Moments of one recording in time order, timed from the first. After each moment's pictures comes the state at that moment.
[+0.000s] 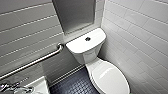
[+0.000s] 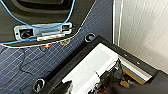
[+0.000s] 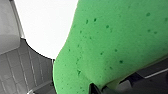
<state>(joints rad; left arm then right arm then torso) 1.61 2.77 -1.99 0.21 0.18 -0.01 -0.93 2.07 -1.34 0.52 0.26 0.28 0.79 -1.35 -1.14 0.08</state>
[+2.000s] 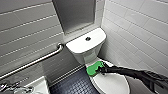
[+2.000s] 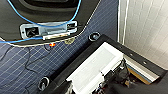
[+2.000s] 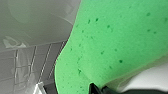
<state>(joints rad) 1.61 2.81 -2.07 0.21 0.18 0.00 -0.36 2.85 -2.21 0.39 -0.30 0.29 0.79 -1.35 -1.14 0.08</state>
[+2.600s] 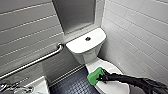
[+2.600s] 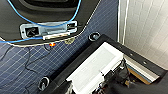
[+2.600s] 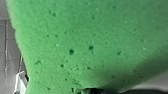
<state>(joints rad) 1.61 2.81 -2.07 0.21 0.18 0.00 -0.48 2.87 -2.28 0.34 -0.34 0.28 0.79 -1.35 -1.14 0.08</state>
